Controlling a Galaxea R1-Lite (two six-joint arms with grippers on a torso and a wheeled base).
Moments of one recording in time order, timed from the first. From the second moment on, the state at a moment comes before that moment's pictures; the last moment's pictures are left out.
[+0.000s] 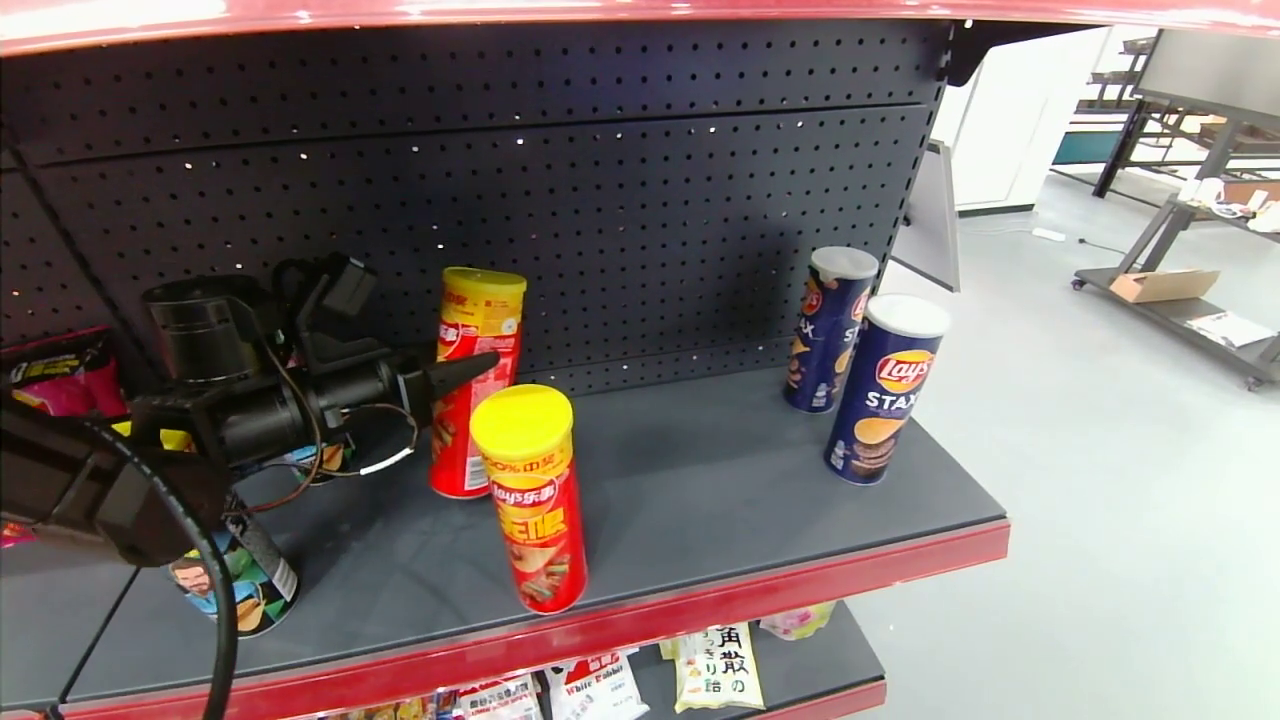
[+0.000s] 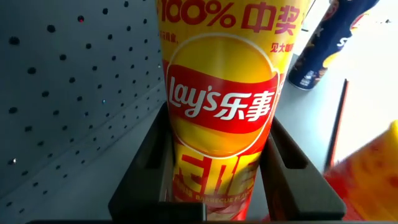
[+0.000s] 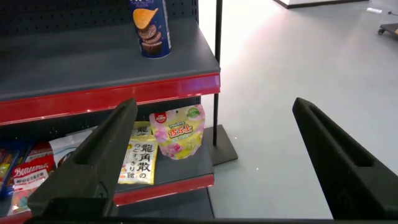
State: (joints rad) left arm -0.12 1.87 -0.75 -1.01 -0.66 -0.04; right arm 0.00 0.00 0.00 0.00 -0.01 0.00
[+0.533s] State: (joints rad) left arm -0.14 1.87 -0.78 -1.00 -0.66 -0.06; right arm 0.00 0.00 0.00 0.00 -0.01 0.00
